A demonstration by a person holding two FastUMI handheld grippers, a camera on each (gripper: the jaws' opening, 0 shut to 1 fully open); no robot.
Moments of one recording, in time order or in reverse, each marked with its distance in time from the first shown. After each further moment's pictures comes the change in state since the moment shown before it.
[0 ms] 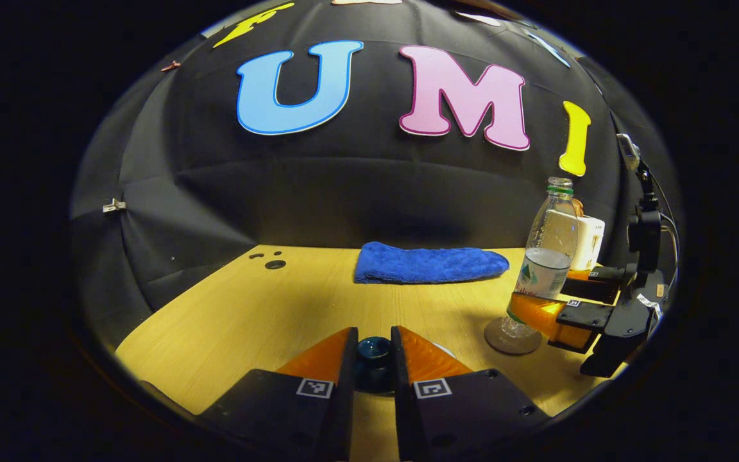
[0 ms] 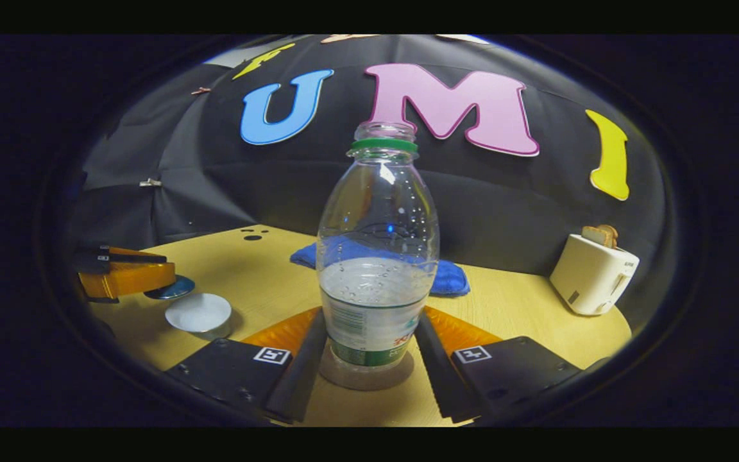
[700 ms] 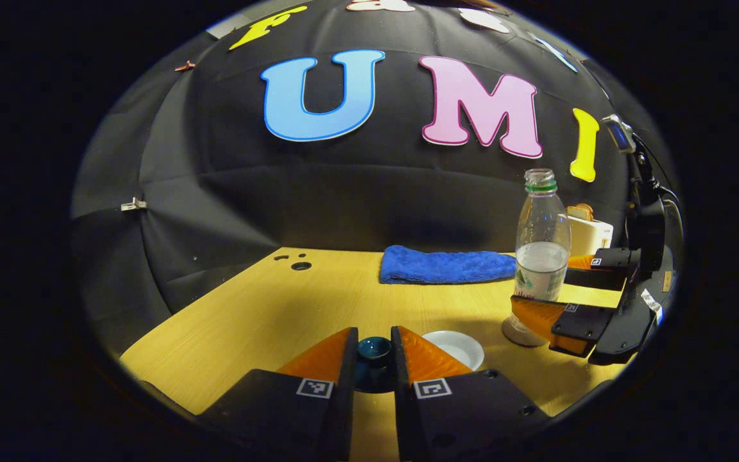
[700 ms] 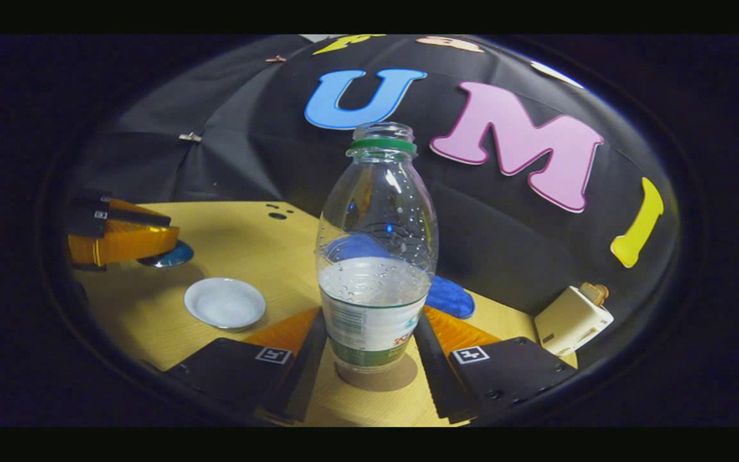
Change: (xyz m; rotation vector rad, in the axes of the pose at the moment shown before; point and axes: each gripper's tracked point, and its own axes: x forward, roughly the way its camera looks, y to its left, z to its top) left arm -0.026 0.031 -0.001 -0.007 -0.022 0.056; right arm -0.007 0.038 0.027 -0.272 -0.025 0.040
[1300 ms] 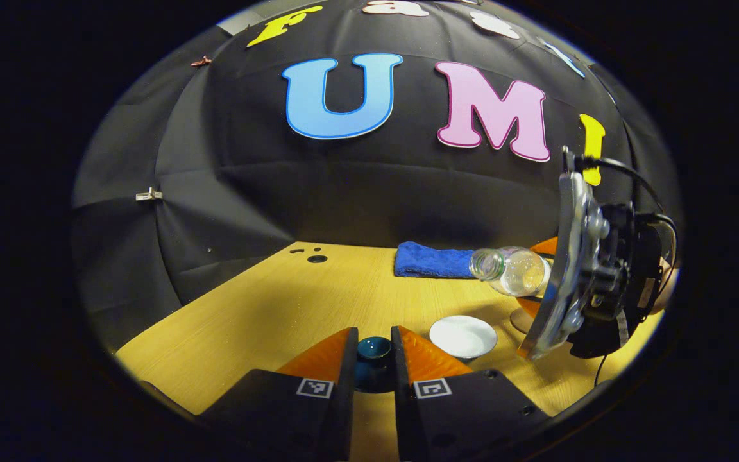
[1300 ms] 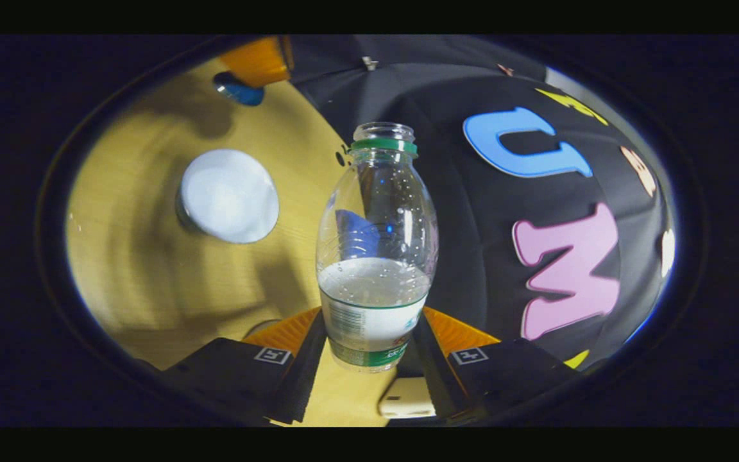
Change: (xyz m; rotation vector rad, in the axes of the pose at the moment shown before) left arm -0.027 0.029 -0.015 -0.041 -0.007 0.047; right arm 0.014 -0.002 -0.010 -0.820 0.062 -0.006
